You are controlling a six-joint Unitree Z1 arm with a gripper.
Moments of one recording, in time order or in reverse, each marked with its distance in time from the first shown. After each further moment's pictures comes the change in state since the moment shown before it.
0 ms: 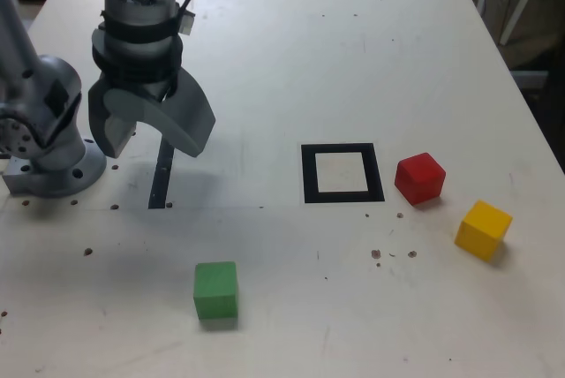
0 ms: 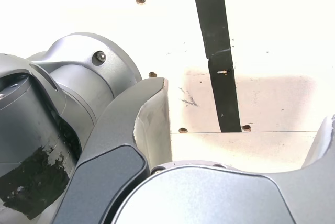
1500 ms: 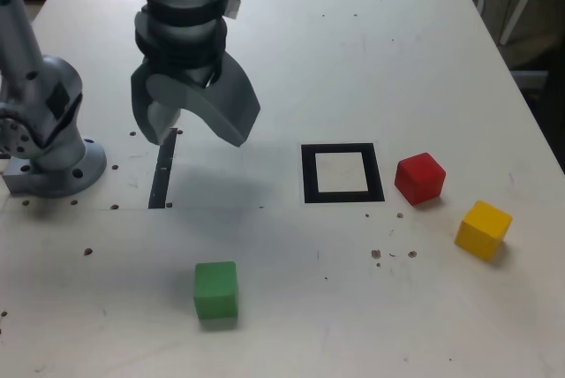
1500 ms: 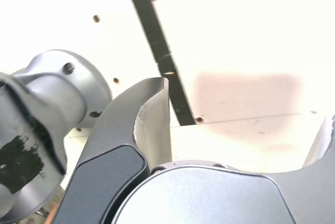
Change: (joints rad) arm -0.041 0.095 -0.224 0.072 0.047 0.068
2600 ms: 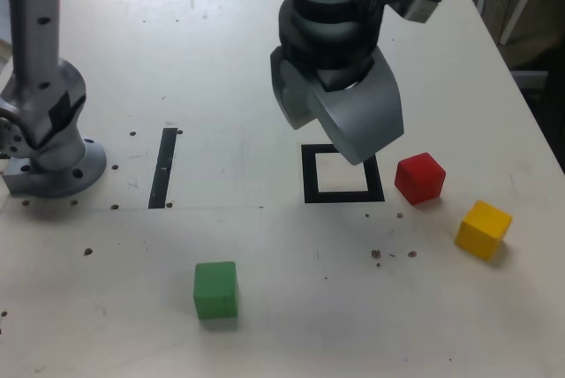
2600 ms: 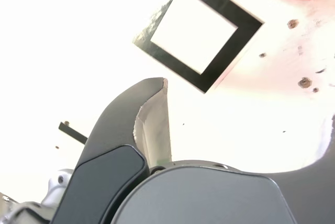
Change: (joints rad) arm -0.109 0.334 -0.582 0.118 0.162 0.550
